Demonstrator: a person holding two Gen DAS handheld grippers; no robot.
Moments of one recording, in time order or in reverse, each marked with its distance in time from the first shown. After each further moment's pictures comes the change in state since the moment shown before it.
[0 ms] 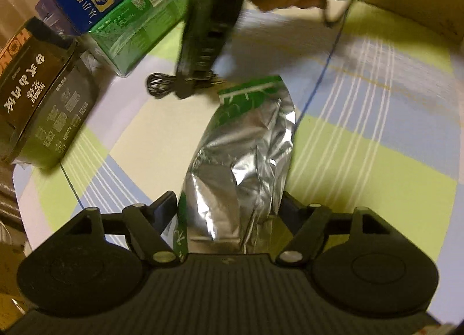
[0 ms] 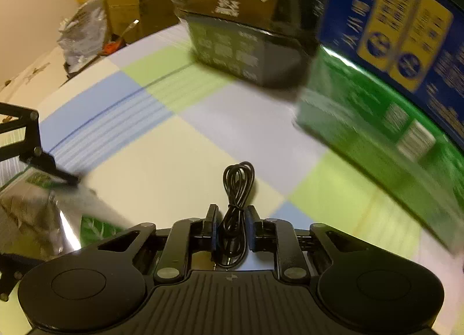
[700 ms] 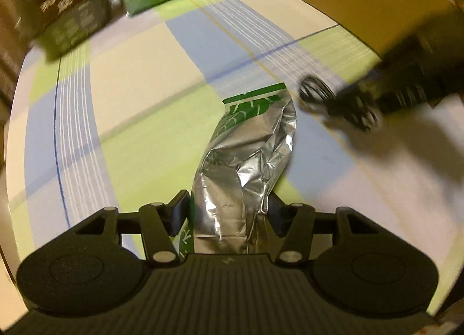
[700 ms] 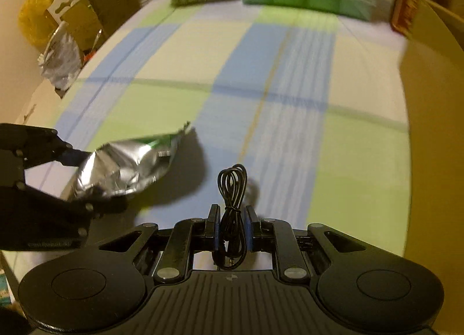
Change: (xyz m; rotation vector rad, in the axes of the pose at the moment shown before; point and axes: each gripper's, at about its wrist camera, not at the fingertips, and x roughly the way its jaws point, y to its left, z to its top) left arm -0.070 -0.132 -0.006 -0.482 0.095 0.007; right arm -0.175 0.099 -0.200 0.448 0.094 -0.018
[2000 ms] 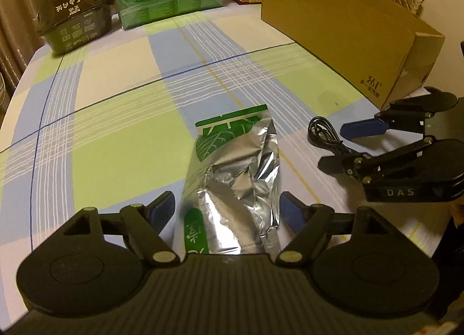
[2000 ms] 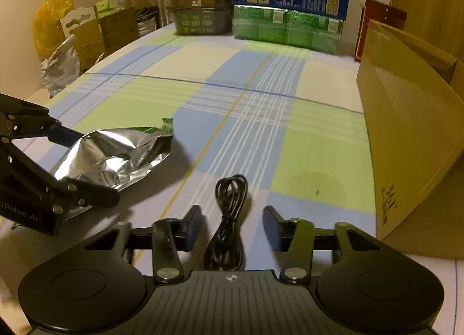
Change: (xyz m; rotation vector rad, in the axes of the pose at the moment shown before) left arm -0.025 -0.066 -0.059 -0.065 -0.176 -0.013; right arm -0.014 0.010 -0.109 -0.106 -0.292 -0.118
